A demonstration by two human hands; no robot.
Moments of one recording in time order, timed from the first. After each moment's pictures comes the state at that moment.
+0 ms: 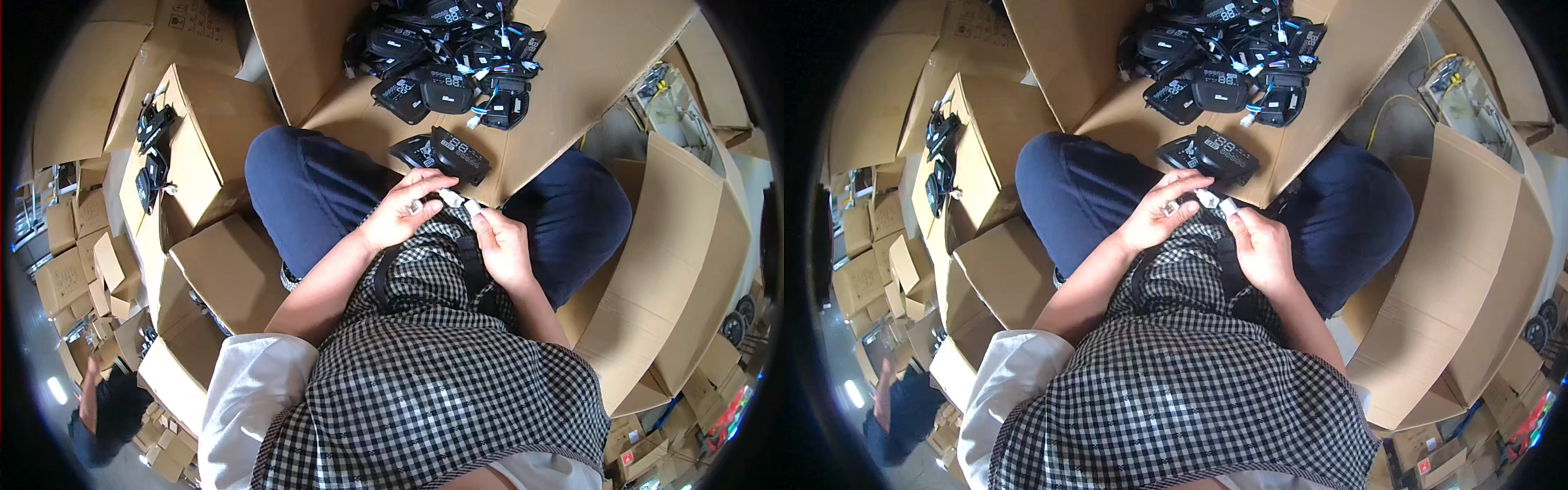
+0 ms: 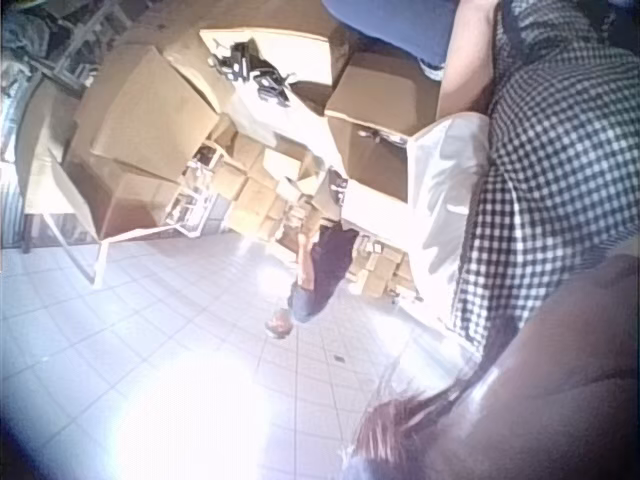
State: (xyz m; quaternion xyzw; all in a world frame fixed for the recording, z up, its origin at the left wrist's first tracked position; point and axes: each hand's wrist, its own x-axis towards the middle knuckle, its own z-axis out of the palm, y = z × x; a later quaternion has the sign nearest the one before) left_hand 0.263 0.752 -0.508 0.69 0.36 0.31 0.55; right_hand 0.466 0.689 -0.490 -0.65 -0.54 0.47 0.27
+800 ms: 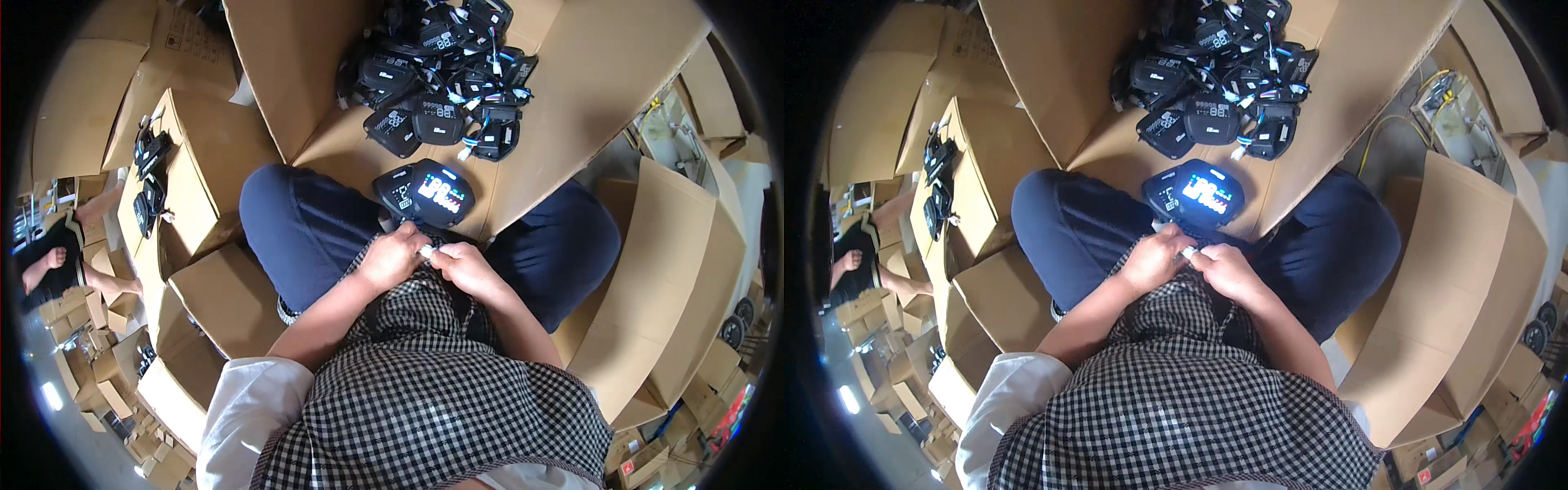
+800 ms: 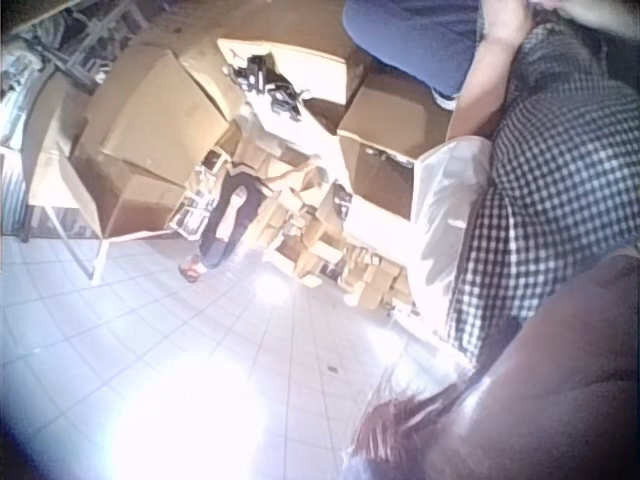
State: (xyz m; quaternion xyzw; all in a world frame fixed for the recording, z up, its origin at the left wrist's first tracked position) left_hand 0.262 0.724 -0.514 0.80 0.47 0.05 0.37; right_hand 0.449 0.698 -0.528 -0.54 -0.48 0.68 0.14
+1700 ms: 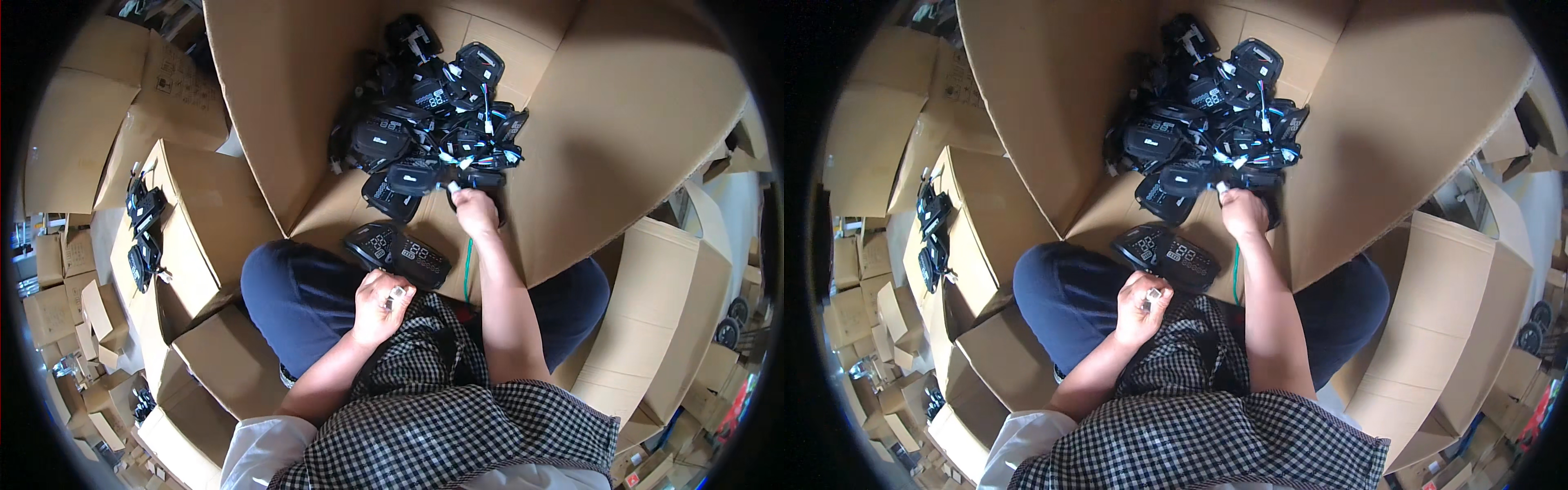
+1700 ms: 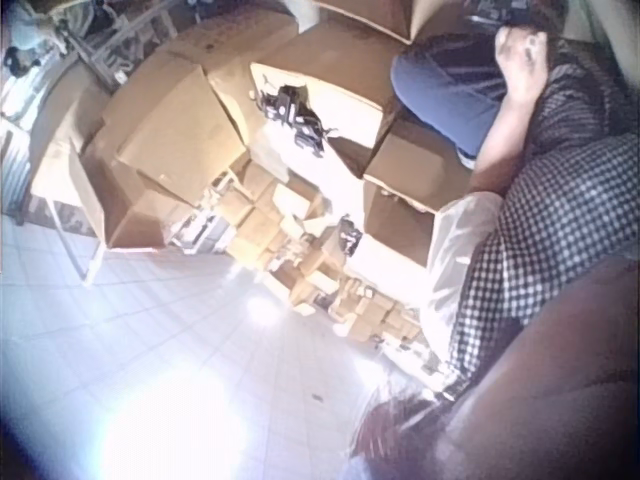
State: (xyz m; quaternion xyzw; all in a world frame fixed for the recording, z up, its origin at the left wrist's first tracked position) left_hand 0.323 0.725 -0.450 0.75 0.41 0.40 0.32; right_hand 0.551 0.822 -0.505 -0.81 -0.44 0.34 0.18
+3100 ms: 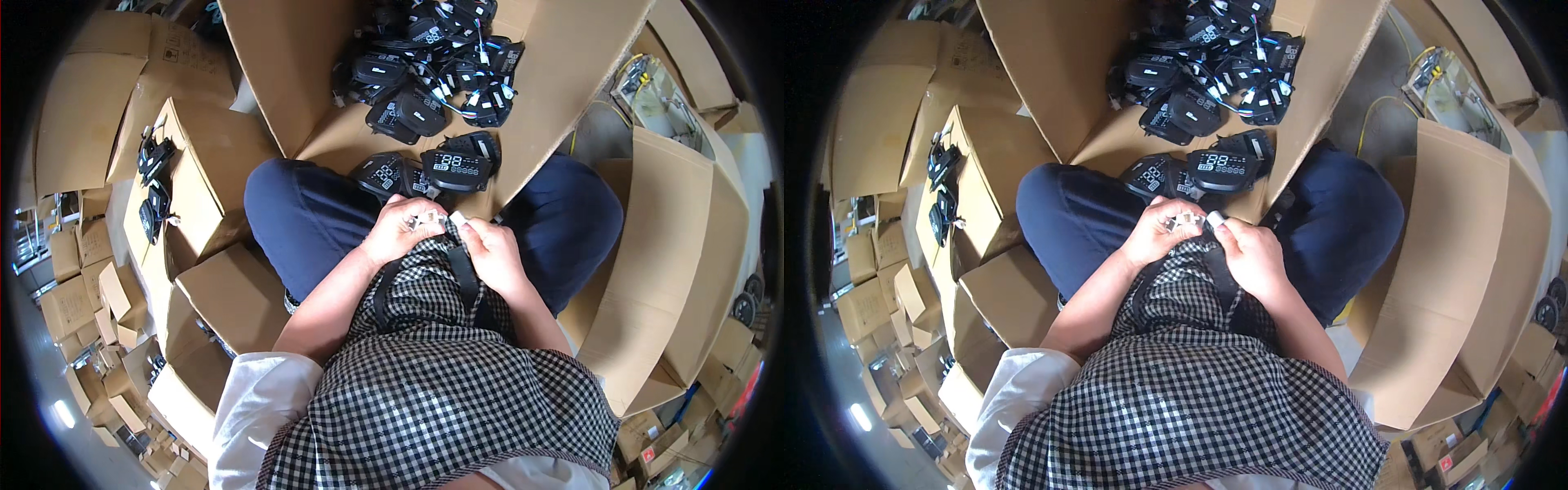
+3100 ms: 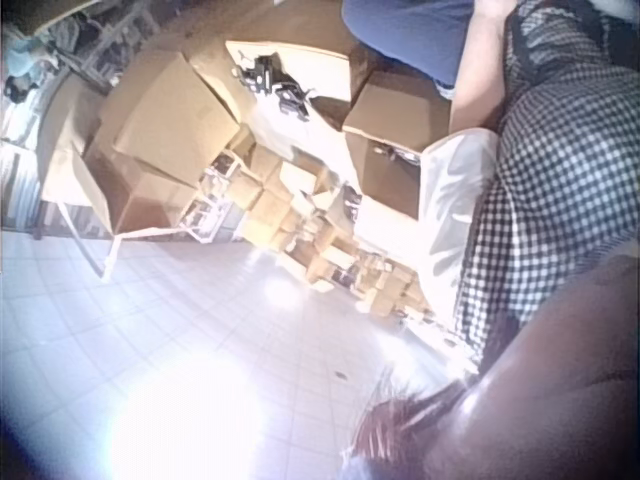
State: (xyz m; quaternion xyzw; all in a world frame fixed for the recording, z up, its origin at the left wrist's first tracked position) left_hand 0.273 0.767 -0.517 0.73 0.38 0.24 0.51; right_hand 0.475 0.708 -0.477 -0.64 -0.57 0.47 0.23
